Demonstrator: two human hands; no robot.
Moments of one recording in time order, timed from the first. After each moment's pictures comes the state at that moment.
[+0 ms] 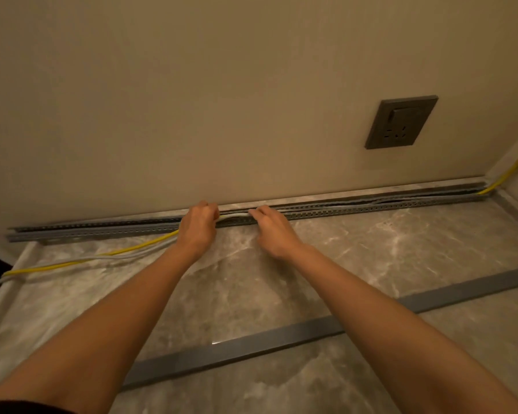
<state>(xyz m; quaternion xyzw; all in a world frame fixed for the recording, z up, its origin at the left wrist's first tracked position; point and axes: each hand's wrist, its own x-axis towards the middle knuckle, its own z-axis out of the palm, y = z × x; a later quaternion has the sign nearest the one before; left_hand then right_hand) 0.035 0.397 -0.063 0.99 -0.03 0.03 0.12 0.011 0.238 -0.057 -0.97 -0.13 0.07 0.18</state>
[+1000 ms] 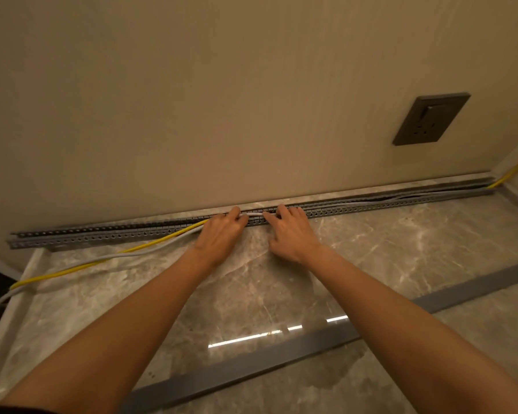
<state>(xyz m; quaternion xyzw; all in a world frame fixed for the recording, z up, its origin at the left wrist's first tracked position) 0.030 0.431 -0.072 0.97 -0.25 0.05 -0.05 0.012 0.276 -0.067 -0.99 -0.07 0.08 0.06</state>
